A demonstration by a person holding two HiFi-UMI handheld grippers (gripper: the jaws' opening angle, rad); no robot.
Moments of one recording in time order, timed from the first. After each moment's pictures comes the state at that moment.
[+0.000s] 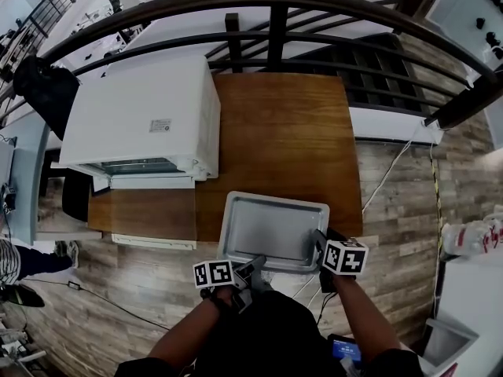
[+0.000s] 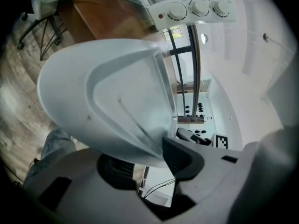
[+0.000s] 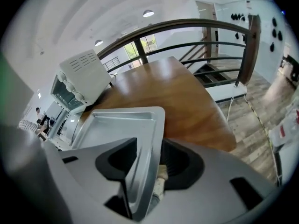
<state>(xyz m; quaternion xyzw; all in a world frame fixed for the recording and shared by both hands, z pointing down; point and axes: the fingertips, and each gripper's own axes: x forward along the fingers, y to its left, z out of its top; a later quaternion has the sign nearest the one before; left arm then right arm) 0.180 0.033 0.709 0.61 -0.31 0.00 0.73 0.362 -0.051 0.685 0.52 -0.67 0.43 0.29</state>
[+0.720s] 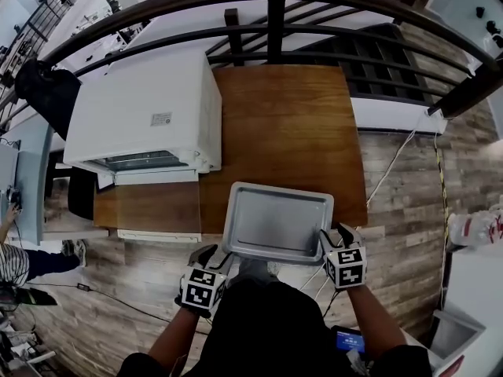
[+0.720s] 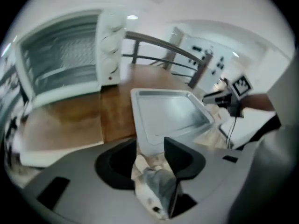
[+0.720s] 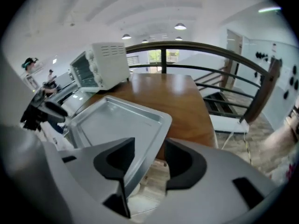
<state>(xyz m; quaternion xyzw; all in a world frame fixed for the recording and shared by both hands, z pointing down) 0.069 0.032 0.663 0.77 -0.42 0.35 0.33 0.357 -0.029 0.658 0.49 -0.74 0.27 0.37</state>
